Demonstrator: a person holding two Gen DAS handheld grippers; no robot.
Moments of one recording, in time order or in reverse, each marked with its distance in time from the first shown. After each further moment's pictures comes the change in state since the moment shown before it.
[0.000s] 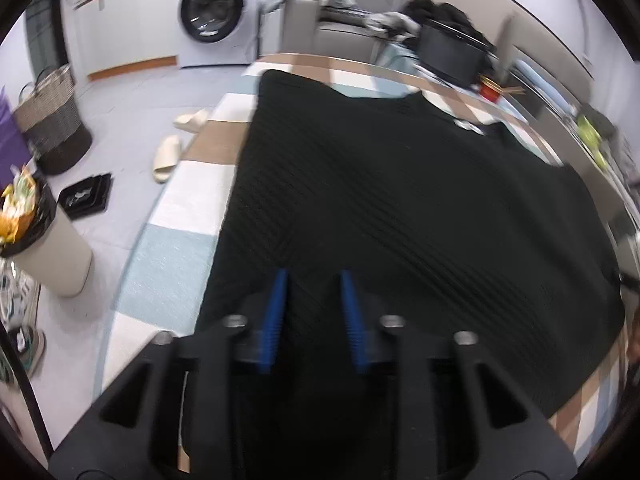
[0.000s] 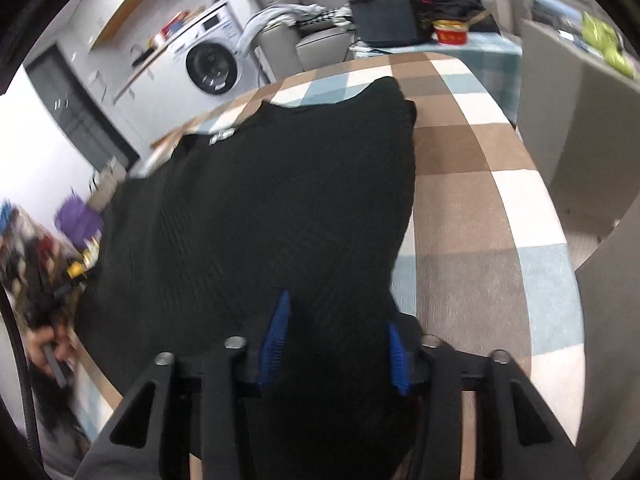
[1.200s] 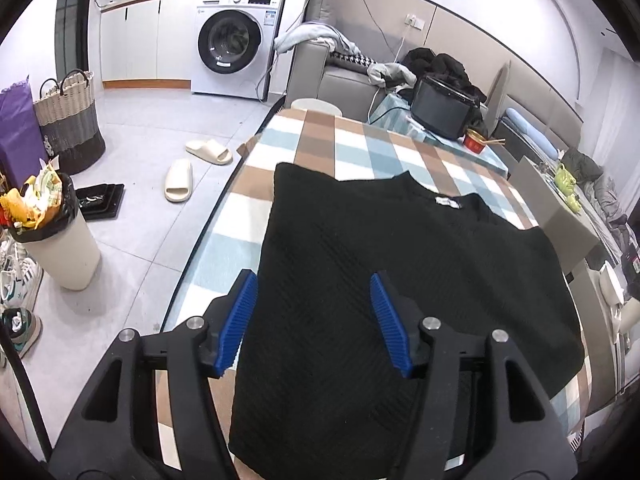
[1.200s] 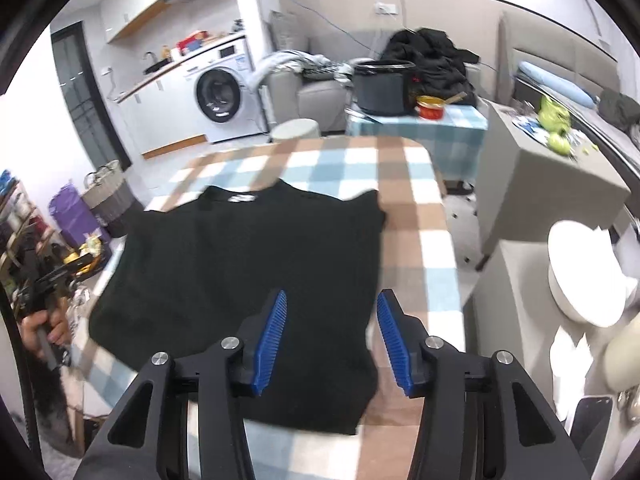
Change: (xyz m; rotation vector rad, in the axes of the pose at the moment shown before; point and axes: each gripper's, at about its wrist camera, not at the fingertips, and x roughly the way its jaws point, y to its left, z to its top) left arm -0.138 0.033 -0.013 -0.108 -0.146 -0.048; right arm -0.180 0.055 -0.005 -0.106 -0.163 -0.076
